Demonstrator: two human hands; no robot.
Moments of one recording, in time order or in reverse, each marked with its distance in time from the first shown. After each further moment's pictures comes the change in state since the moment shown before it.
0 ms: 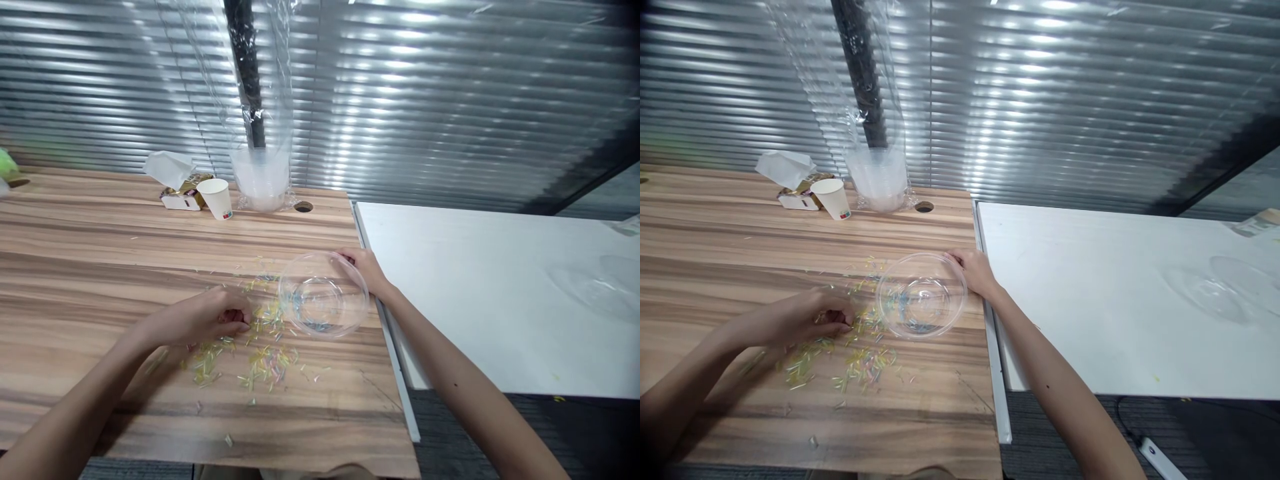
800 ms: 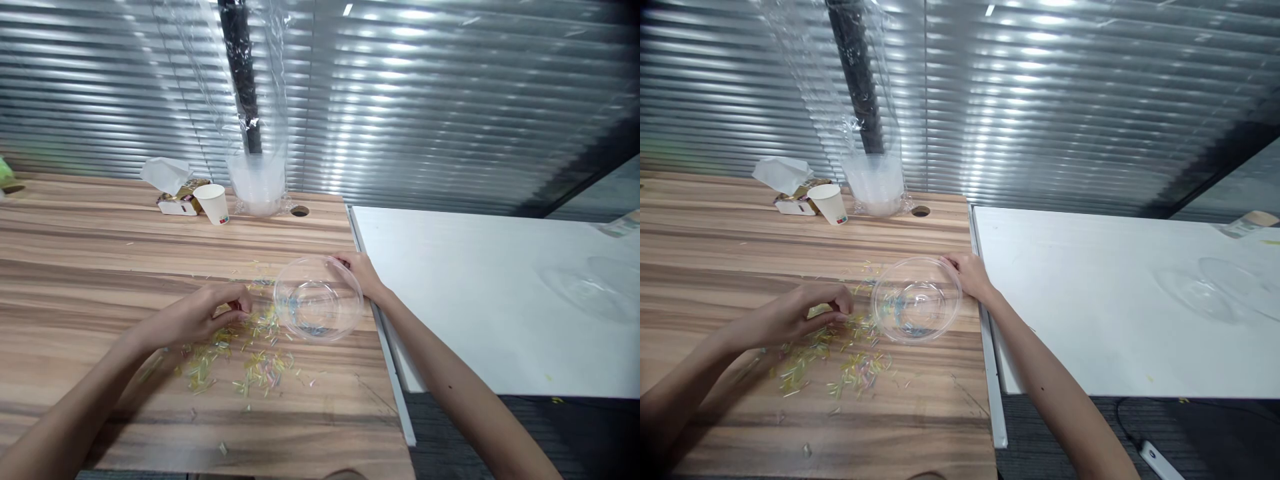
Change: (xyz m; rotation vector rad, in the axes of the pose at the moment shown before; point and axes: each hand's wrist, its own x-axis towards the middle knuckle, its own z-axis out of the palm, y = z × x) left_hand 0.002 -0.004 -0.001 0.021 0.238 0.112; right_hand 0.001 -0.004 -0.002 0.009 -0.024 -0.009
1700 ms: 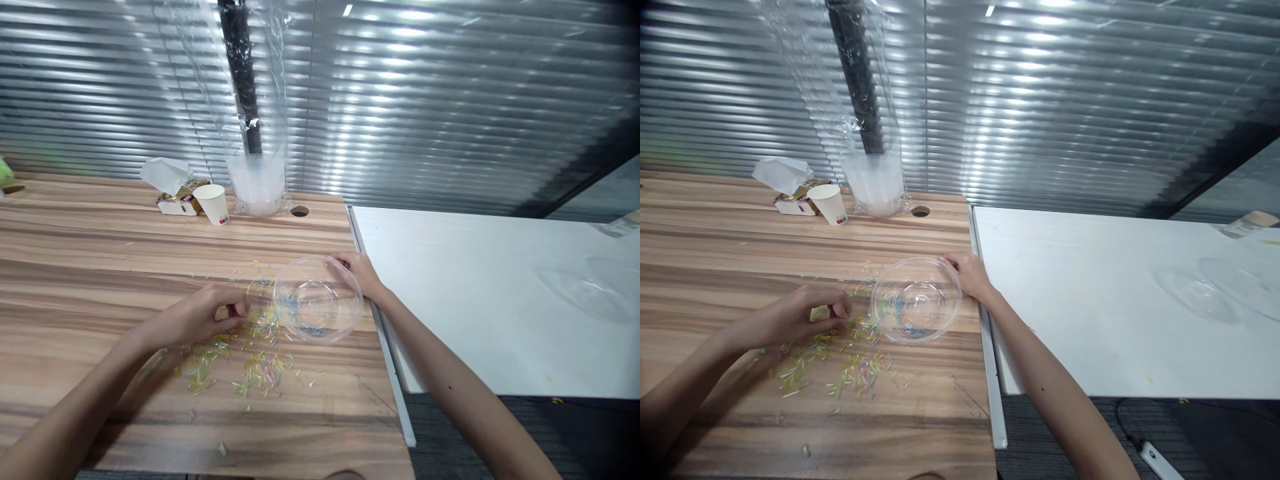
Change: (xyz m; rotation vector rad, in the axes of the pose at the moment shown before) left_hand -0.001 -0.008 0.005 0.066 -0.004 -0.008; right_hand -0.001 -0.001 0.000 0.011 0.003 -0.011
